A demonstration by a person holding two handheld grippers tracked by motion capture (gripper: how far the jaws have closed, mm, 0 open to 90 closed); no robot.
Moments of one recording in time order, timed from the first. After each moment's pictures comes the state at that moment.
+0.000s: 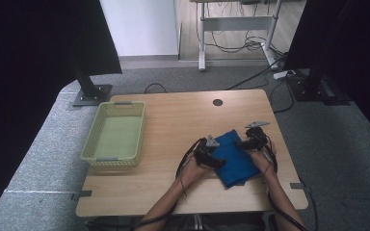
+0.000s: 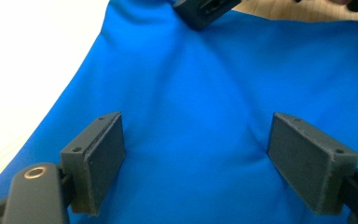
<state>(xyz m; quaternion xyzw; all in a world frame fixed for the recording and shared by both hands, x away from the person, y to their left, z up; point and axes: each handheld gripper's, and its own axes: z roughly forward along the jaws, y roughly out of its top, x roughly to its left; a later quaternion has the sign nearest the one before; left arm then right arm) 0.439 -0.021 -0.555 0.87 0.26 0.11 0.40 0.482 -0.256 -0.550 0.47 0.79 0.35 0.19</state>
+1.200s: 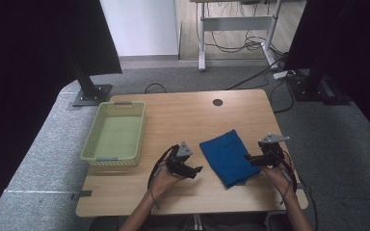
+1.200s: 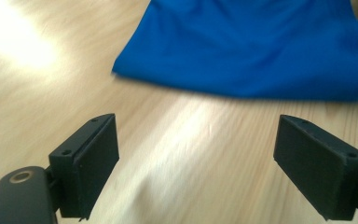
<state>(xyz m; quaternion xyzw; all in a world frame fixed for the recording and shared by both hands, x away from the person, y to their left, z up) 0.380 0.080 -0.522 0.87 0.26 0.14 0.40 0.390 -0.283 -0.515 0.42 0.79 0.39 0.20</state>
